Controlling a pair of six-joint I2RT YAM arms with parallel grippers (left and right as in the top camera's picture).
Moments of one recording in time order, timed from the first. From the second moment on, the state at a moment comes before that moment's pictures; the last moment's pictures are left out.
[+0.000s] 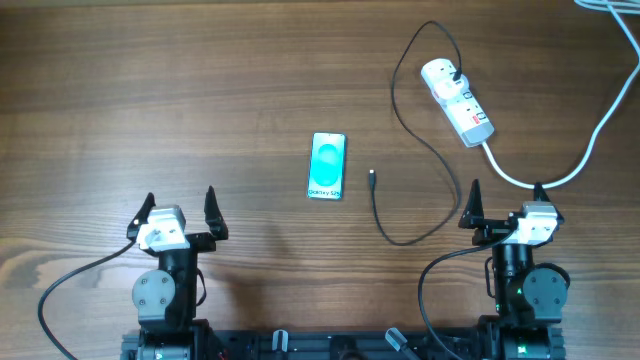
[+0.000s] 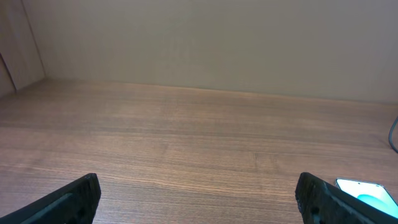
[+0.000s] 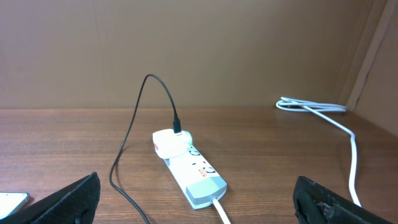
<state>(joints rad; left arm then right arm) 0.03 0.01 0.01 -0.07 -0.05 -0.06 -0.03 0.02 0.01 0.01 0.03 -0.02</state>
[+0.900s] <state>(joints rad) 0.04 0.01 0.04 0.75 0.53 -0.86 -0.03 0.02 0.01 0.01 0.03 -0.02</state>
